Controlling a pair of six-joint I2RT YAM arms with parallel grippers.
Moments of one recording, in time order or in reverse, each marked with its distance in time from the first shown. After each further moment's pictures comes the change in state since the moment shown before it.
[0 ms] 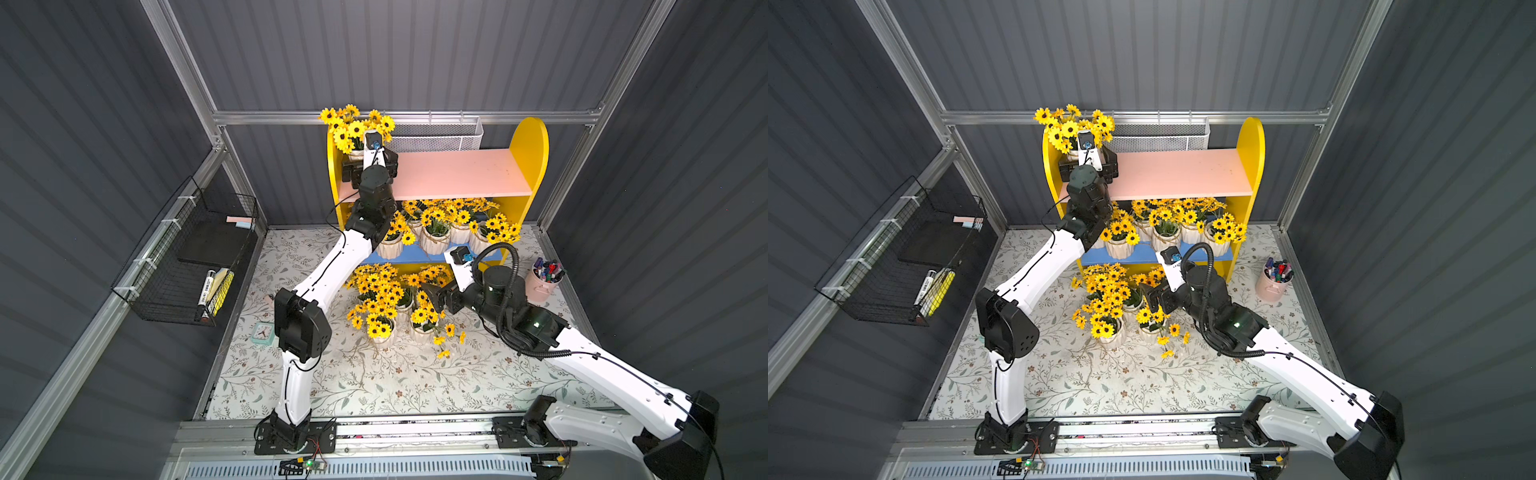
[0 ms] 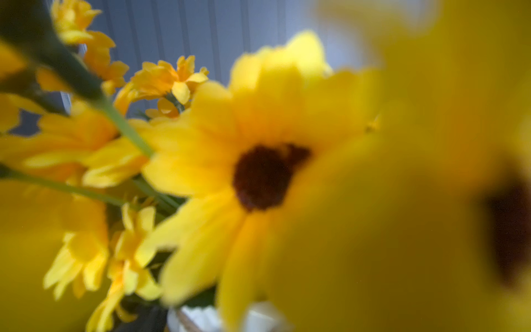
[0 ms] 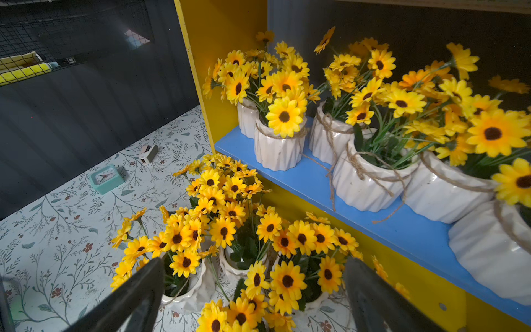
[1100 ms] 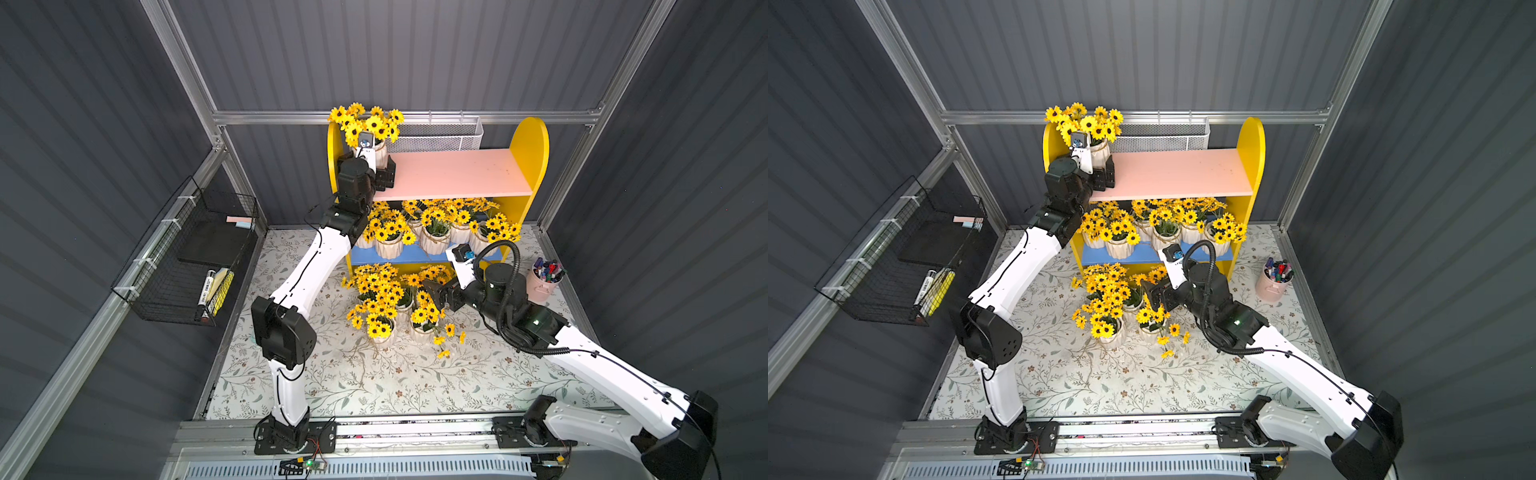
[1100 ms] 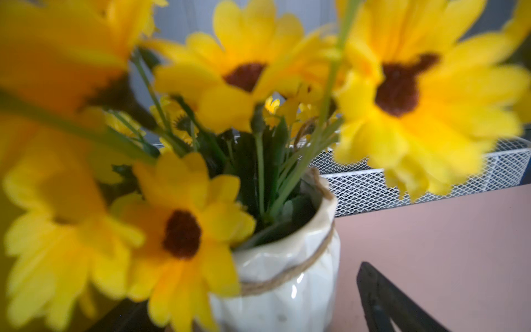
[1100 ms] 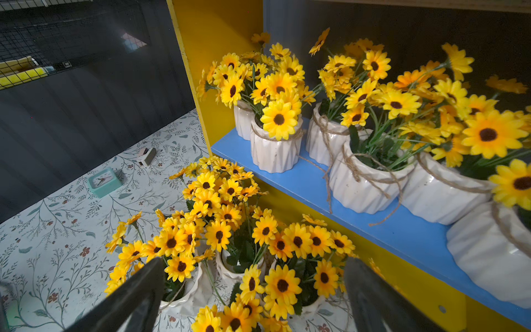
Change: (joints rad) left arm 0.114 -0.118 -0.057 -0.303 0.475 -0.161; right arm -0.032 0.005 -0.002 0.017 -0.029 0.000
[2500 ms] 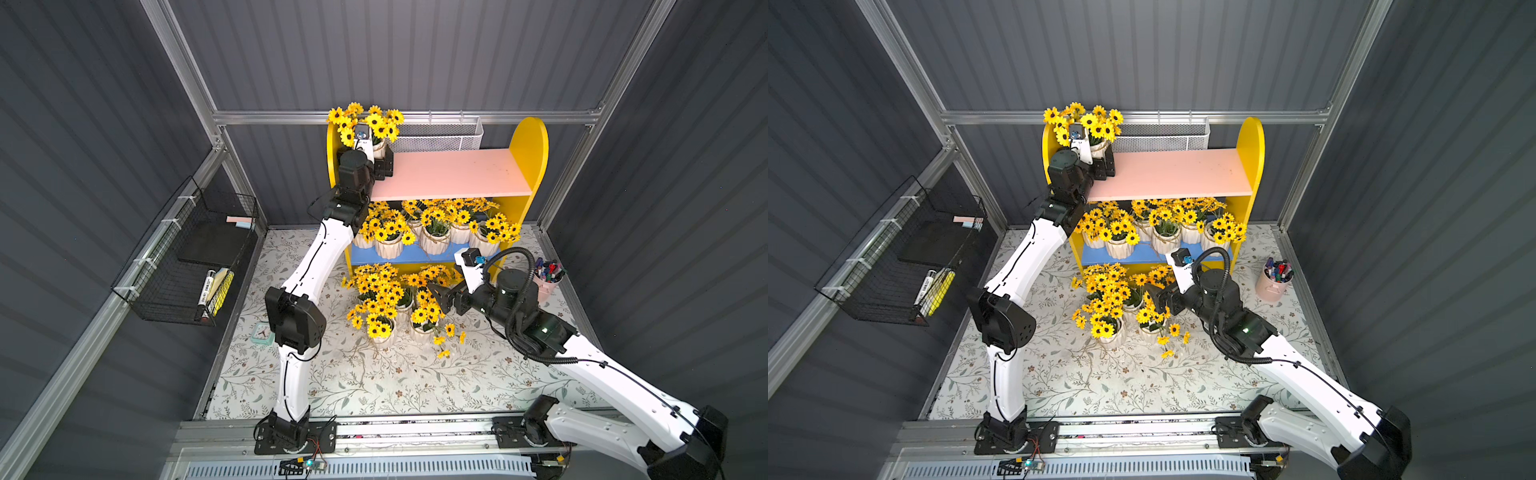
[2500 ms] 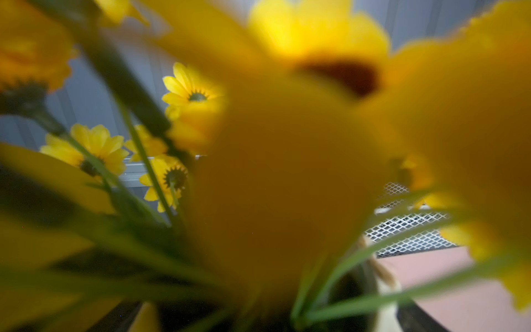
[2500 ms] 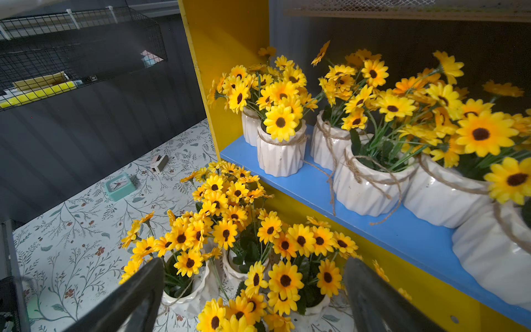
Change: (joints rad) left arm 0.037 0.166 0.221 0.013 0.025 -0.042; right arm -0.039 -0.078 -0.078 0.053 -0.077 0.004
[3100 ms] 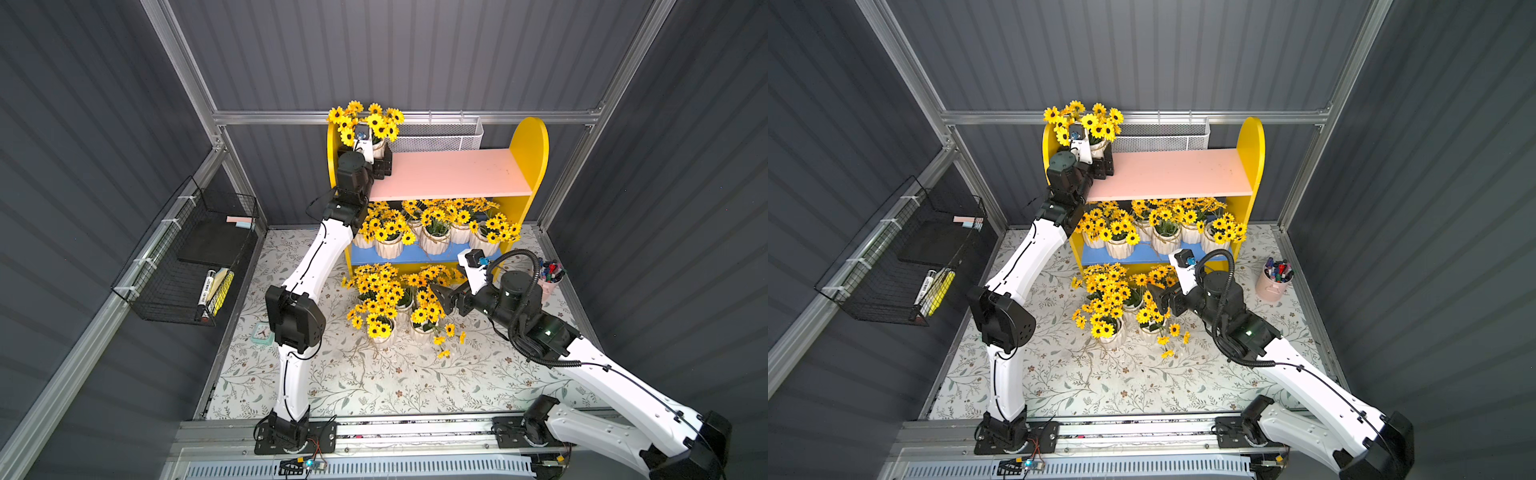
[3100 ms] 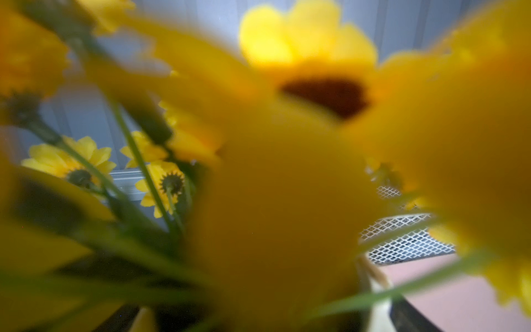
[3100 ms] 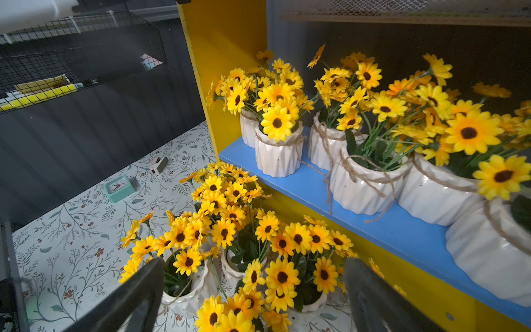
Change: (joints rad) left arm 0.009 -0.004 -0.046 0.086 0.050 0.028; right arm -0.010 -0.028 -0.017 0.004 -0.003 0.000
